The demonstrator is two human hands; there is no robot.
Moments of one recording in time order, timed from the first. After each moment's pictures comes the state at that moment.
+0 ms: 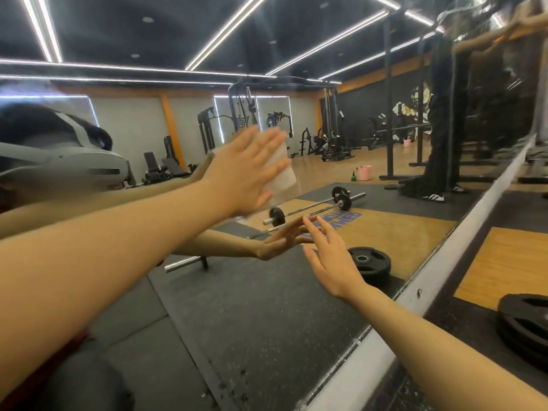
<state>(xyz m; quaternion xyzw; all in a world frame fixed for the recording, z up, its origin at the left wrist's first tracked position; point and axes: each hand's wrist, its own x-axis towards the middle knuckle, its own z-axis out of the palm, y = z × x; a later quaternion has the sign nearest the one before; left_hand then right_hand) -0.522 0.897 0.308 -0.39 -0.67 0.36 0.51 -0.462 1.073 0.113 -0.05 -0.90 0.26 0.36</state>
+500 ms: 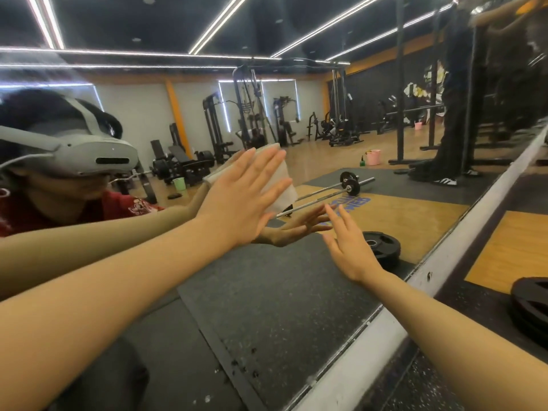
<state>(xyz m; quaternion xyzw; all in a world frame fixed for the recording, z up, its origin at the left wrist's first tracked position) -0.512 0.863 0.243 -0.38 -0.70 0.36 0.49 -0.465 1.086 0.094 -0.08 -0.89 0.30 0.34</state>
